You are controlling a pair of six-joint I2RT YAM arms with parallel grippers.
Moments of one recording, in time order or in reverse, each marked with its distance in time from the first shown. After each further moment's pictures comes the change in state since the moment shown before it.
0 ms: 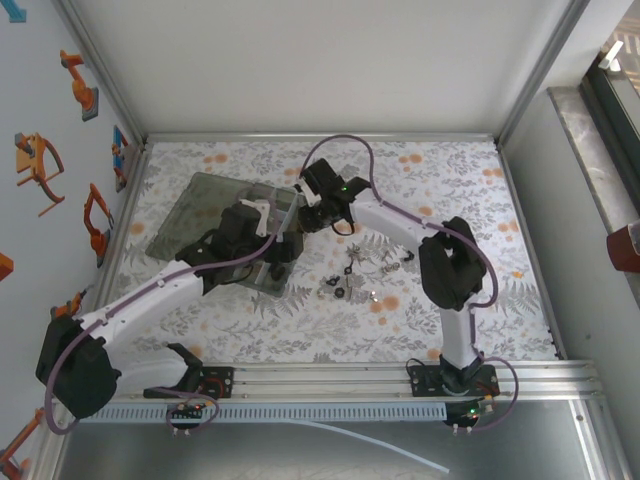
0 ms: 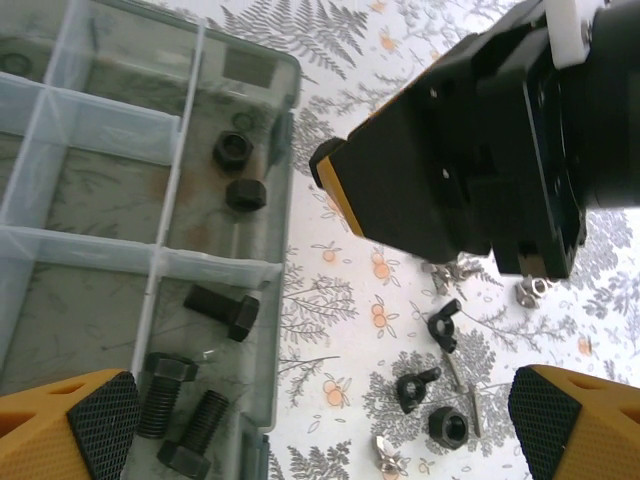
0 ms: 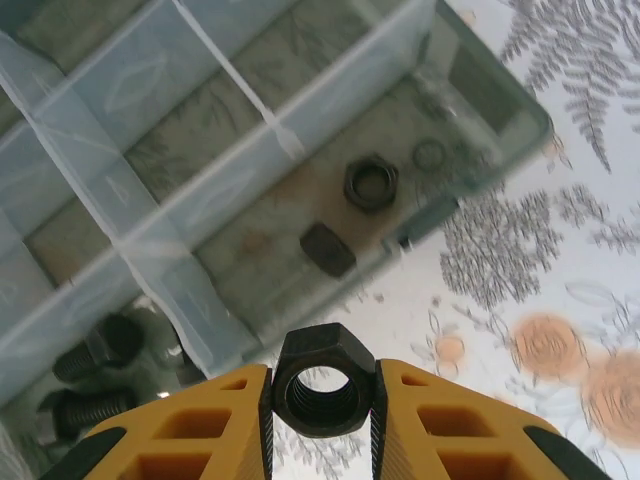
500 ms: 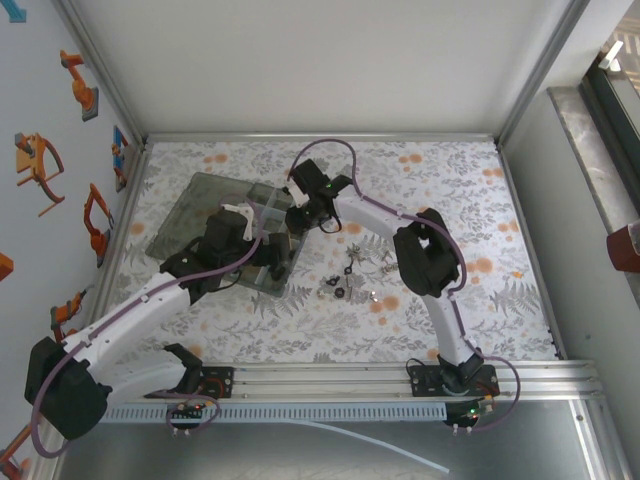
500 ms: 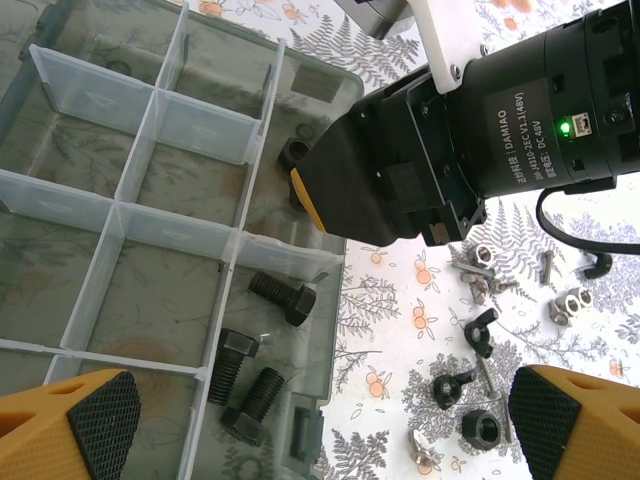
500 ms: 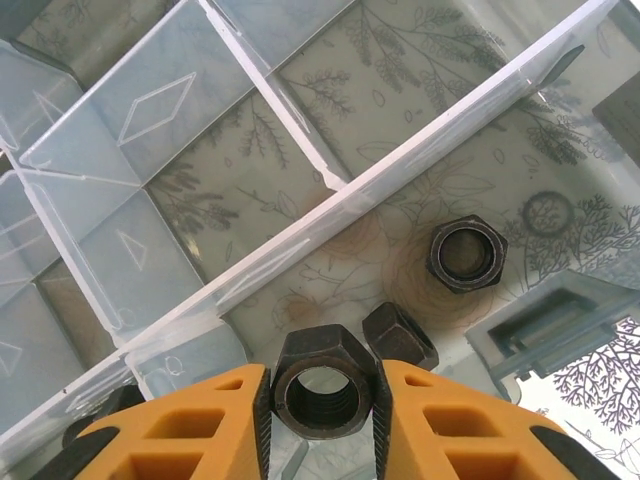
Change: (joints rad) left arm 0.032 -0.114 -0.046 -0.059 -0.060 -0.023; right arm -0.002 0.183 0.148 -0.016 -0.111 -0.004
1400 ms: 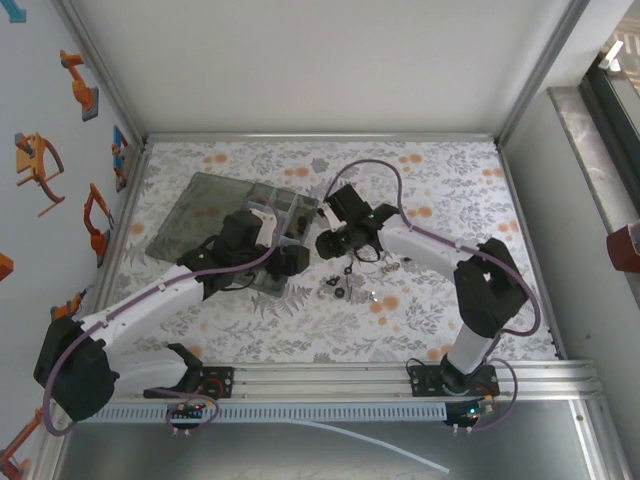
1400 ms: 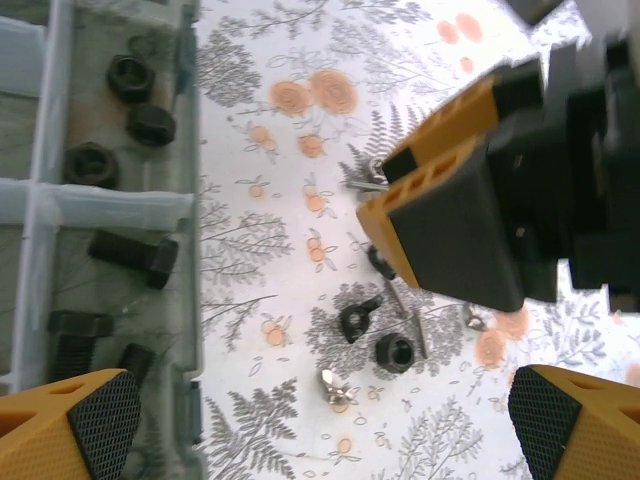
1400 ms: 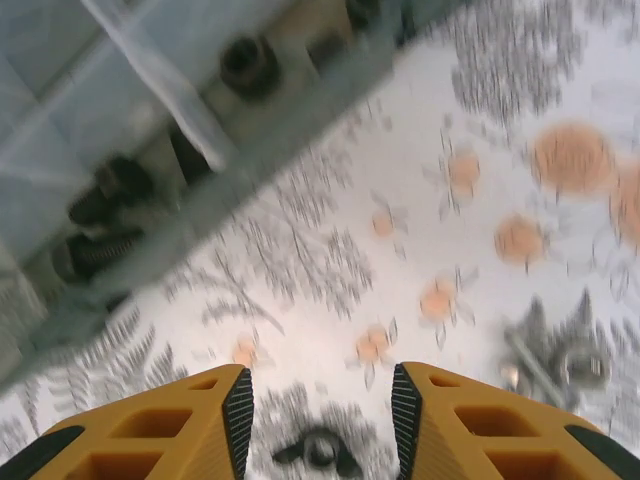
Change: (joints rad) left arm -0.050 0.108 0.001 0.074 0.246 0.055; right arm 0.000 -0.503 -0.615 0.119 0.061 0.078
